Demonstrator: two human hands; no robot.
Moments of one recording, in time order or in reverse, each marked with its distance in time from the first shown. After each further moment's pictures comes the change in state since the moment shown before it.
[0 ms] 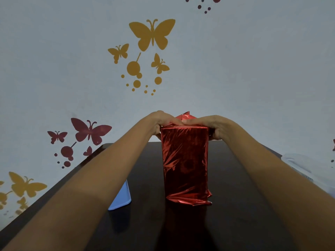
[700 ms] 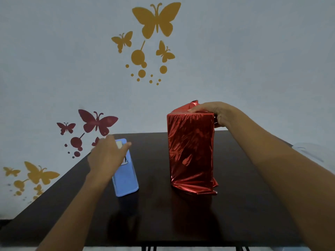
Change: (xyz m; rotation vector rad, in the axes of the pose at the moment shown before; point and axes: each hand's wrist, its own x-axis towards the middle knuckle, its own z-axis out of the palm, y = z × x) left_hand -0.067 -0.155 -0.037 0.567 0.786 -0.006; right_hand 0.017 -0.003 0.004 -0.016 0.072 -0.034
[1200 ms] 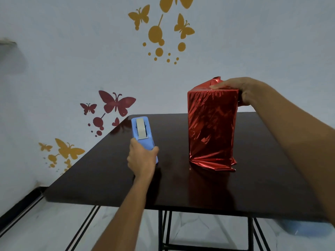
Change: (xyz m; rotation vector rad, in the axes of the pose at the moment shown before) left_hand -0.054 -0.008 0.059 -0.420 0.085 -0.314; right_hand 0.006 0.004 0.003 0.024 0.014 0.025
